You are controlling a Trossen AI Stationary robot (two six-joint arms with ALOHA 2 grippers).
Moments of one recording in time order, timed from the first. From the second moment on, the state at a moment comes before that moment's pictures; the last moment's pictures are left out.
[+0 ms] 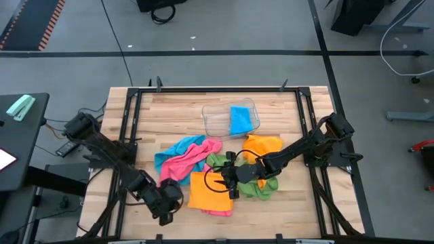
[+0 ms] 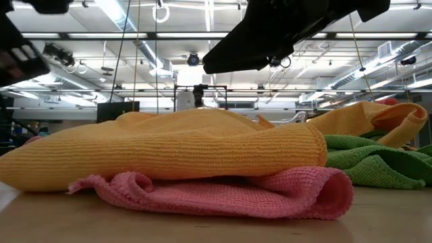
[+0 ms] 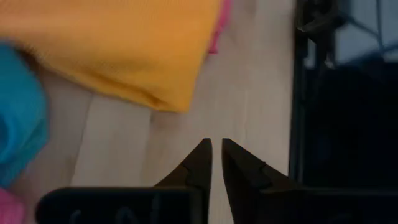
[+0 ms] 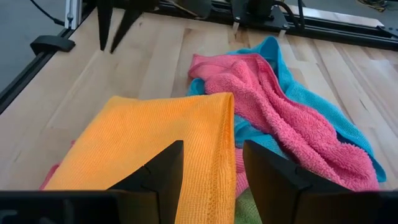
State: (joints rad) left arm -0.77 1.51 0.82 -0.22 -0.22 -0.98; right arm 0.38 1.77 0.99 0.26 0.35 0.06
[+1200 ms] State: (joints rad) left arm -0.65 1.70 0.83 -0.07 -0.13 -0.96; right arm 0.39 1.77 0.99 0.27 0.33 0.07
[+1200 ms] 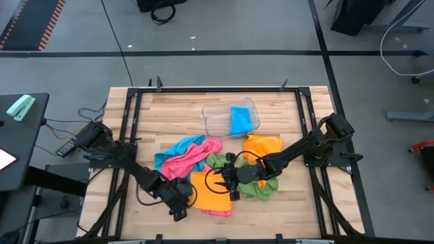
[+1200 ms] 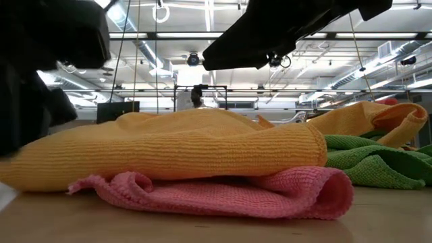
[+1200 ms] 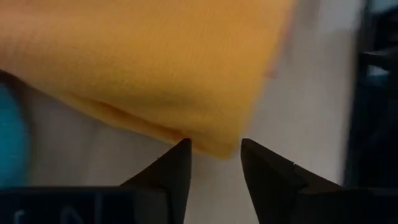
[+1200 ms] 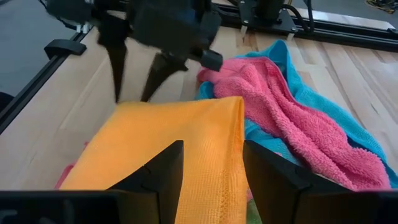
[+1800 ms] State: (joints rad) left arm -0.64 1.71 0.83 0.00 -0.12 -0.87; right arm 0.39 1.77 0.99 0.27 0.32 0.08
